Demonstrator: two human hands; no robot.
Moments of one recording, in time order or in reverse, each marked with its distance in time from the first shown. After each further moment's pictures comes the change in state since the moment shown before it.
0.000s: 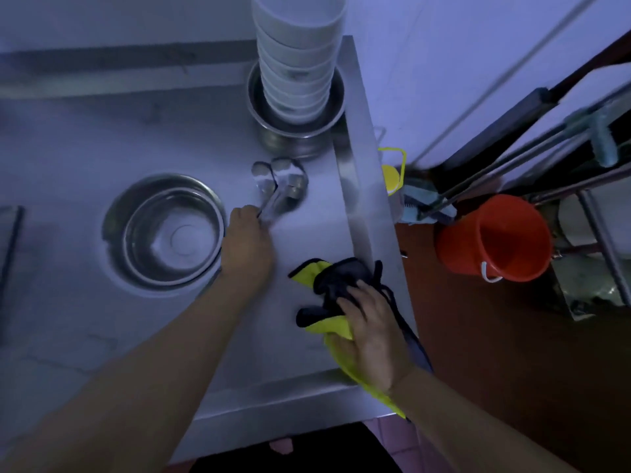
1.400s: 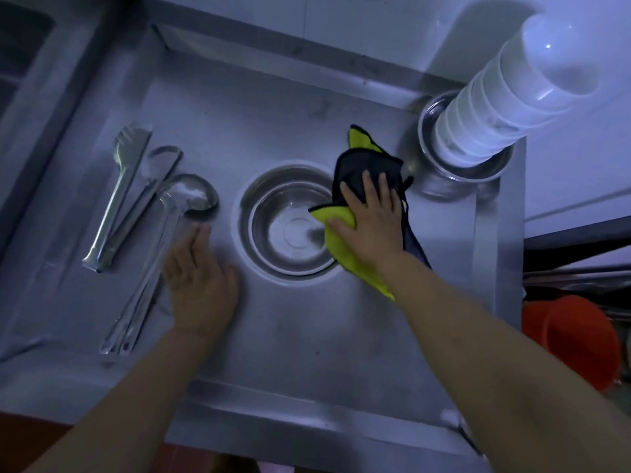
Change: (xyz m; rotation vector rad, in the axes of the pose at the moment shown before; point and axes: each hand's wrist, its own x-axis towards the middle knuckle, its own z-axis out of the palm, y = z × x) left_hand -0.055 -0.219 -0.099 0.241 0.540 -0.067; right_hand 0.265 -0.108 0.087 -0.296 -0.291 -0.046
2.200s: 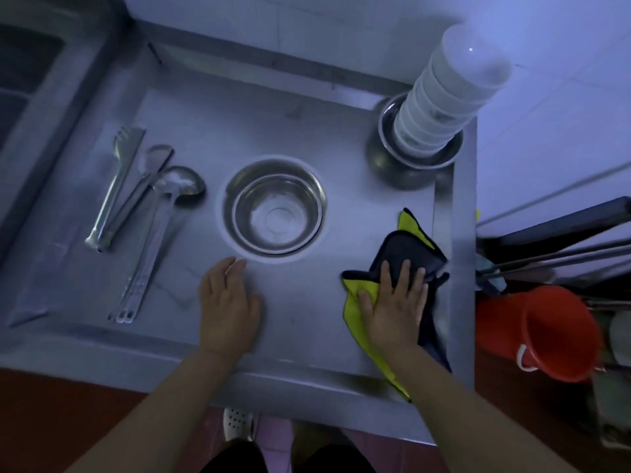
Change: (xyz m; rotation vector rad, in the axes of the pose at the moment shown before) left_hand -0.082 0.057 -0.025 -0.099 -0.238 0.052; right_hand -0.195 0.036 0.021 0.042 -0.019 0.358
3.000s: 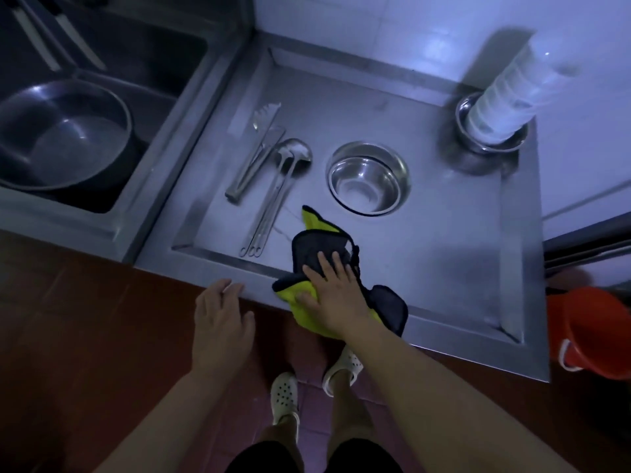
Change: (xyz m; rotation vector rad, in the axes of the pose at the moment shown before) left_hand -0.153 -0.162 -0.122 -0.023 0.010 -0.106; right_hand -0.141 -0.224 0.026 -0.048 -0.329 -0.539
